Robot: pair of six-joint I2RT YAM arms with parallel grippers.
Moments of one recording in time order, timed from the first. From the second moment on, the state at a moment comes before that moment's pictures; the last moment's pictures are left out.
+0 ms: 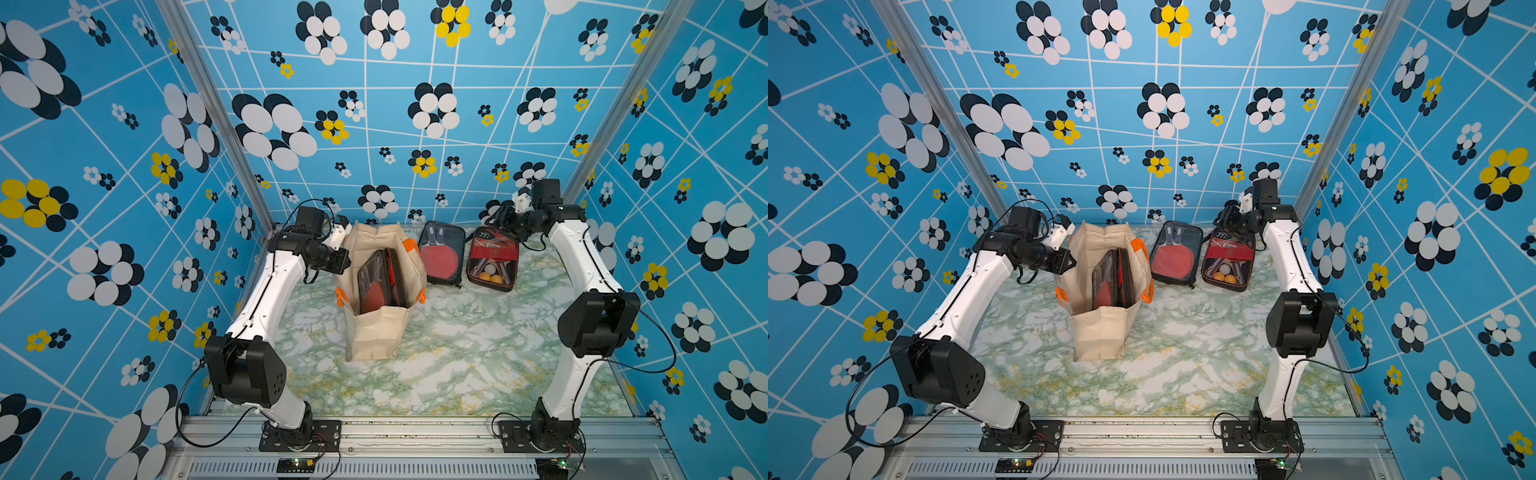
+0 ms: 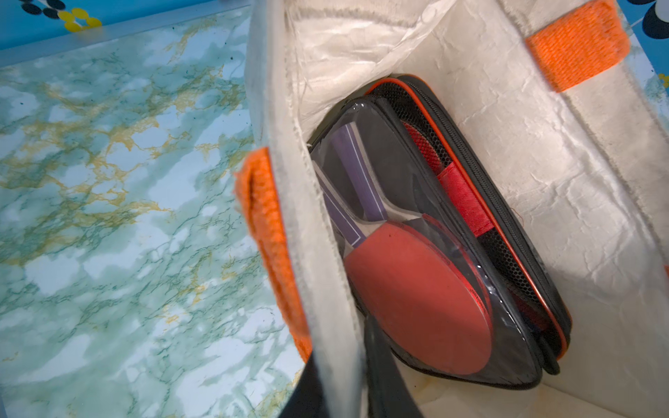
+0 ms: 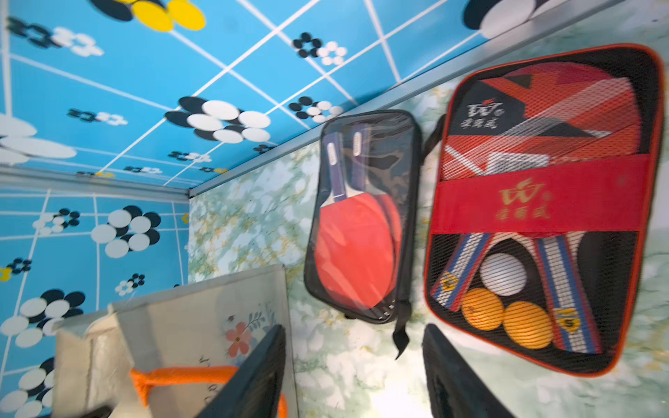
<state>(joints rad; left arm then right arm) -0.12 1.60 1.57 -0.98 0.35 0.17 0.04 1.94 2.00 -0.89 -0.40 0.42</state>
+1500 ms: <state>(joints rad) -0.21 1.58 1.58 -0.95 0.32 0.25 0.72 2.15 2.31 -1.02 -0.21 0.42</state>
